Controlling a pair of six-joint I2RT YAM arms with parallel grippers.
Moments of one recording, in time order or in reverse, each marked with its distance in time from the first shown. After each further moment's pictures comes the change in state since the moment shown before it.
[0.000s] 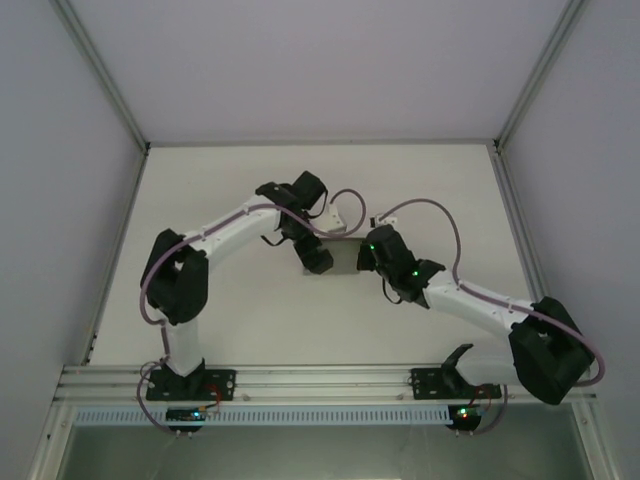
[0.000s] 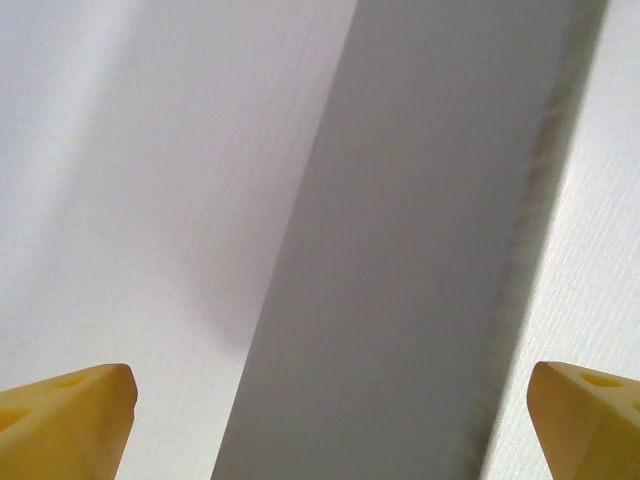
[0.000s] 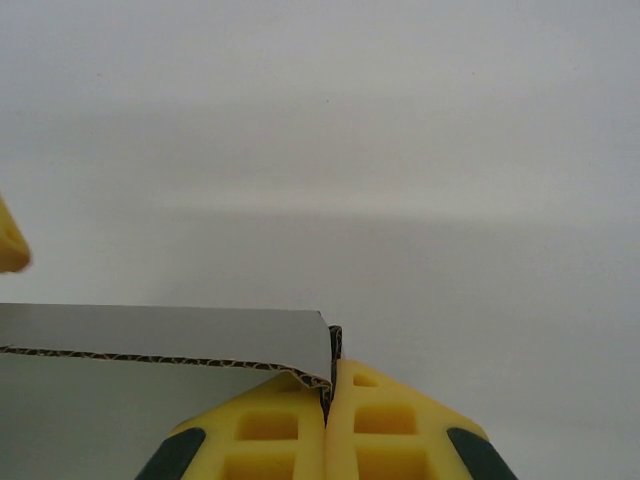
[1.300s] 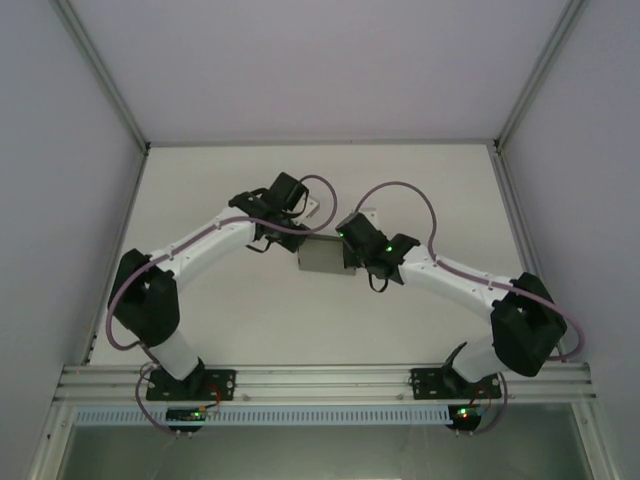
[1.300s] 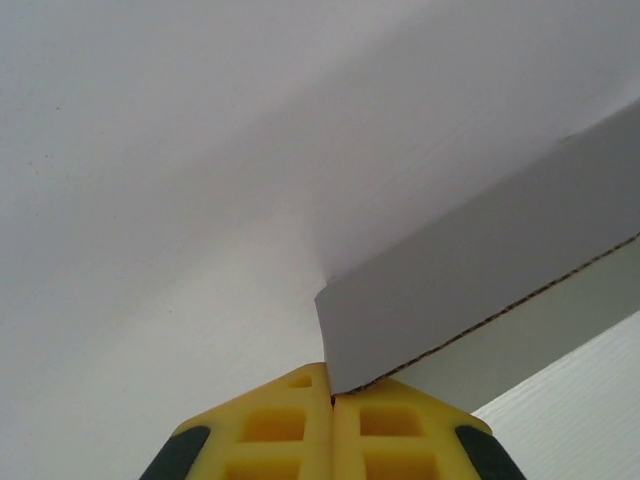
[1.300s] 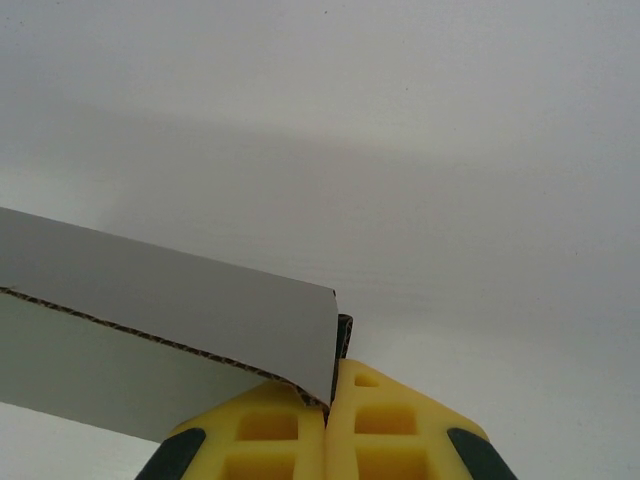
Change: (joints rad) left arm 0.035 -0.185 -0.179 0.150 -0.238 -0.417; right arm 0.083 0.180 0.307 -0.402 0.053 0.051
